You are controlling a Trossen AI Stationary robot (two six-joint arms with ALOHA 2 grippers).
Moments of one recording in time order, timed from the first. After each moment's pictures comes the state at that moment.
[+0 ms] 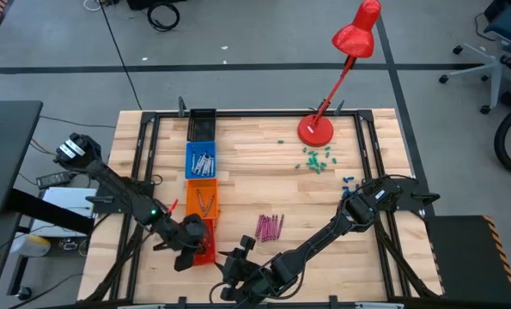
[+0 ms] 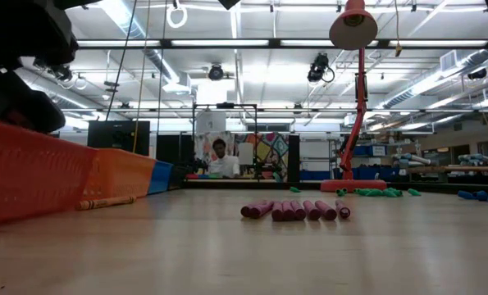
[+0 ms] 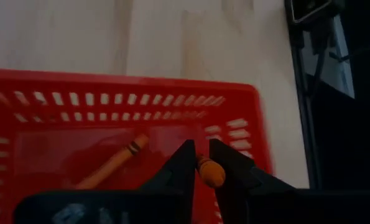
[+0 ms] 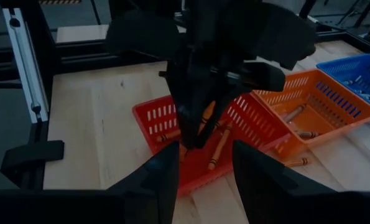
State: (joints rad) left arm -0.68 1.34 0.54 0.02 -0.11 -0.79; right arm 0.60 2.46 2.14 -0.40 0.87 0.51
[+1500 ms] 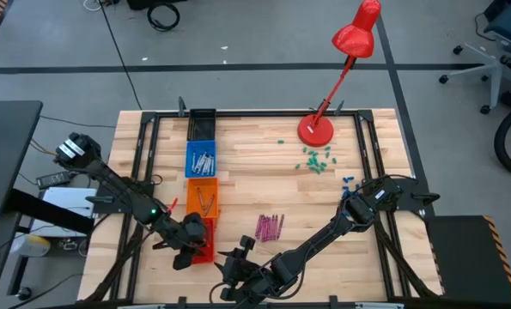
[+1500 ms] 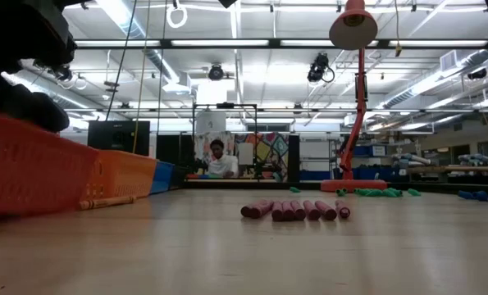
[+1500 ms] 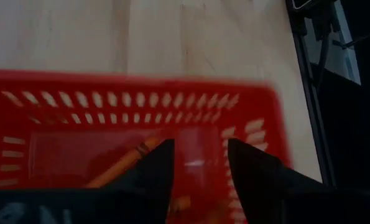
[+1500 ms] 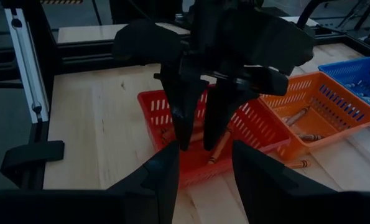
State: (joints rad) left arm -0.68 1.34 0.52 0.03 -0.11 -0.71; right arm 0.60 2.46 2.14 -0.40 0.87 0.50
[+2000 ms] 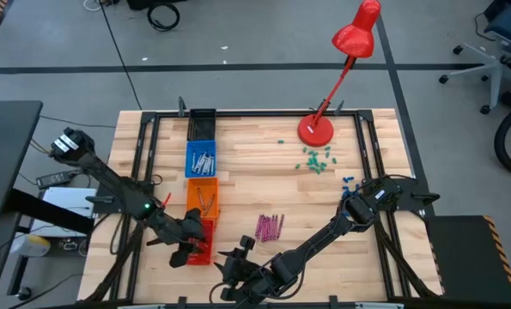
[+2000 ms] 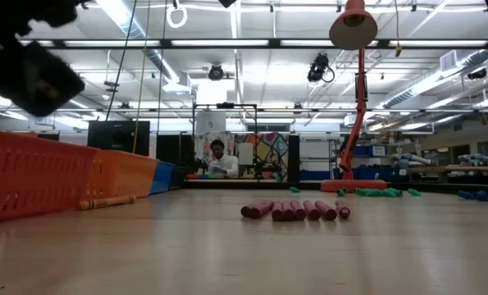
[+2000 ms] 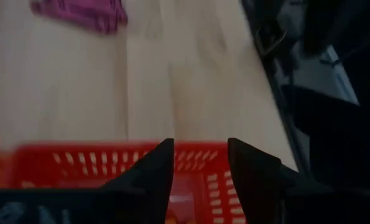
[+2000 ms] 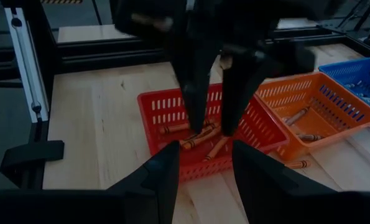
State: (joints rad) left arm -0.68 1.21 0.52 0.03 -0.18 -0.60; right arm 0.60 2.46 2.14 -0.40 0.87 0.49
